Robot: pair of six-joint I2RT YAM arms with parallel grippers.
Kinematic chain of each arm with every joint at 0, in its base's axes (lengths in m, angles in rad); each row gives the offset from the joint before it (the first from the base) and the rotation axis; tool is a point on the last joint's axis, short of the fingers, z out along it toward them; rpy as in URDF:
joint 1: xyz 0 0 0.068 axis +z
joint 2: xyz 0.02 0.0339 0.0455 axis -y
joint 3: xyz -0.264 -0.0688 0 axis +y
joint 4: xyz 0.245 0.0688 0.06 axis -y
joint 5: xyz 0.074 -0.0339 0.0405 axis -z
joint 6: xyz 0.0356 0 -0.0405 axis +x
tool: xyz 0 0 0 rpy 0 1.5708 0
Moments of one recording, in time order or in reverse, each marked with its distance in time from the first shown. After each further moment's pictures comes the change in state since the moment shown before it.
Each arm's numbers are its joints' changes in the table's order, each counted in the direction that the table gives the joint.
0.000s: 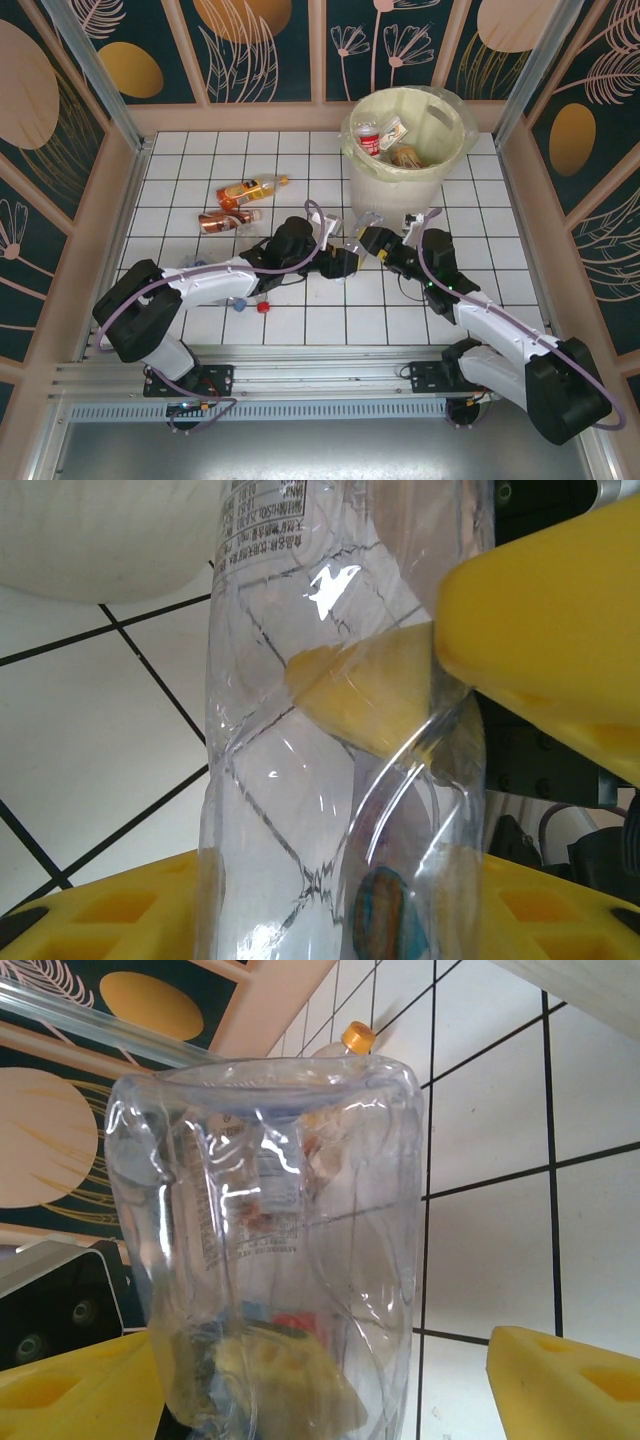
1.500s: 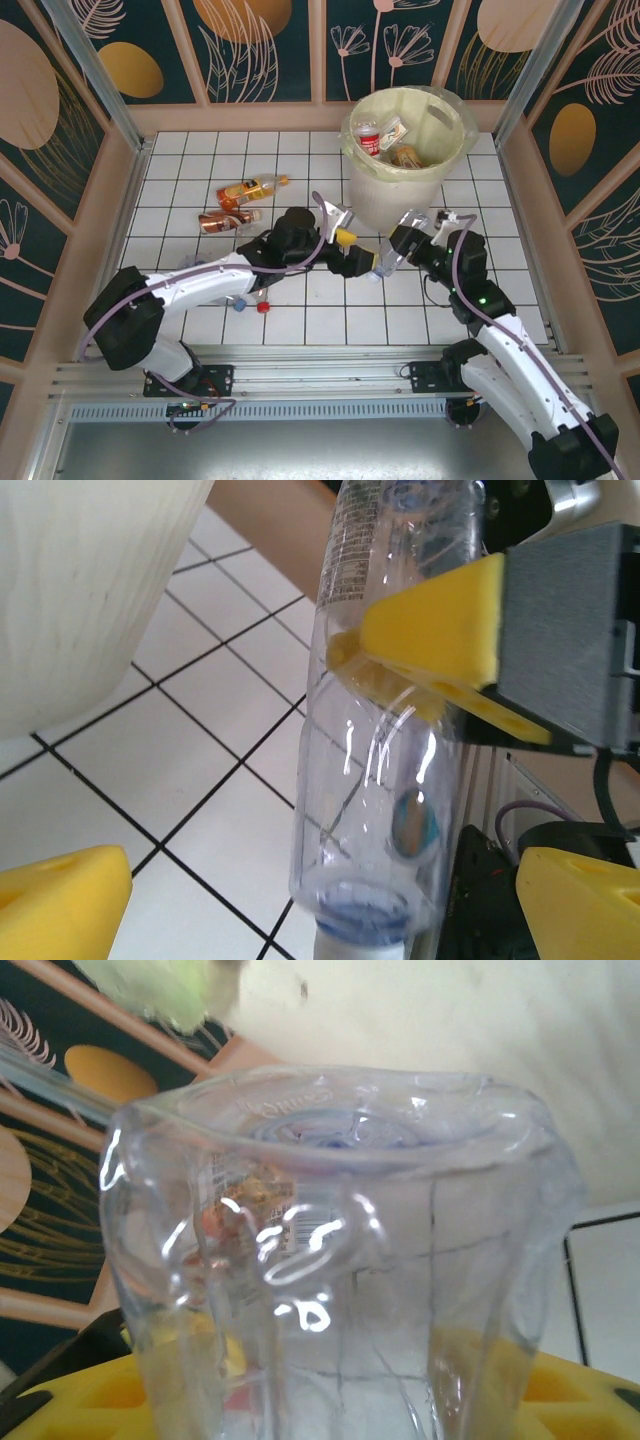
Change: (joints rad) left arm -0.034 0.074 -0.109 -0.061 0.010 0.143; right arm -0.109 0.347 -0.149 -0.528 0.163 -0.245
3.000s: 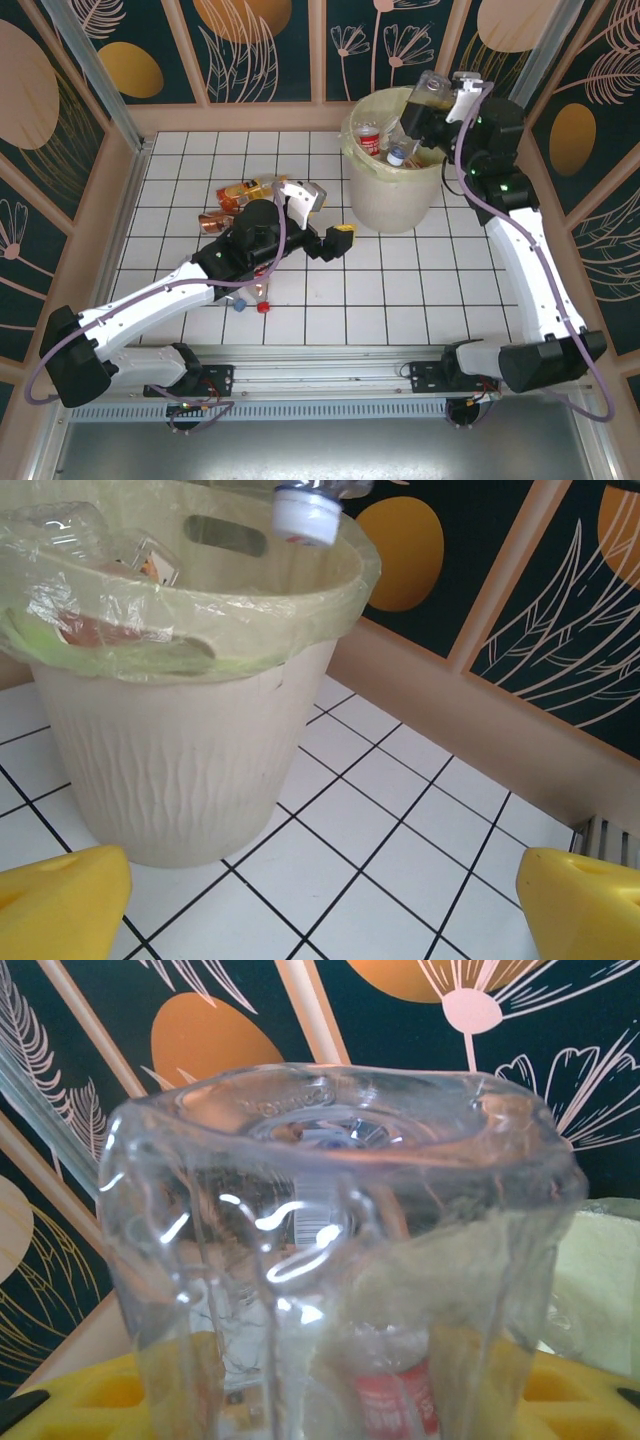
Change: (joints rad) left arm 0.000 0.275 -0.044 -0.167 -0.298 0.219; right arm -0.151 -0.637 -0.961 -0.085 -0.085 -0.446
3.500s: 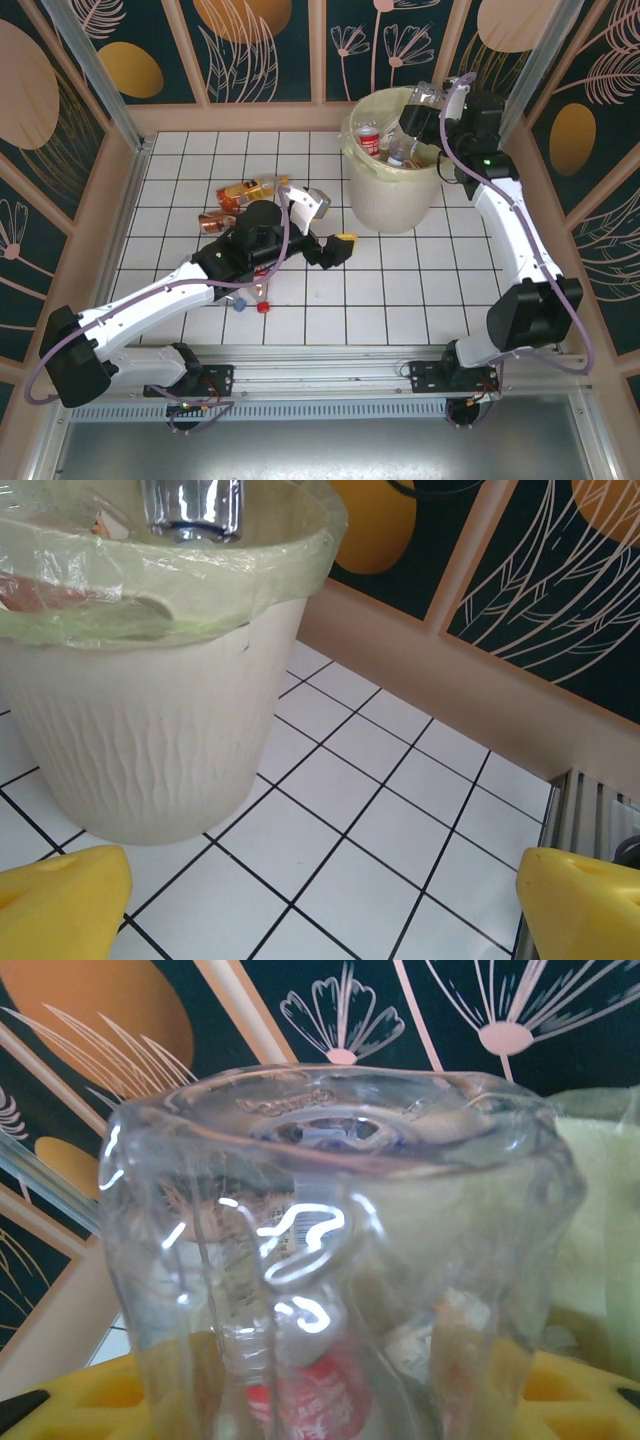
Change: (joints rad) left arm 0.000 0.000 0.000 -0.054 0.069 0.034; right arm -0.085 -0.209 -0.007 0.026 -0.070 0.042
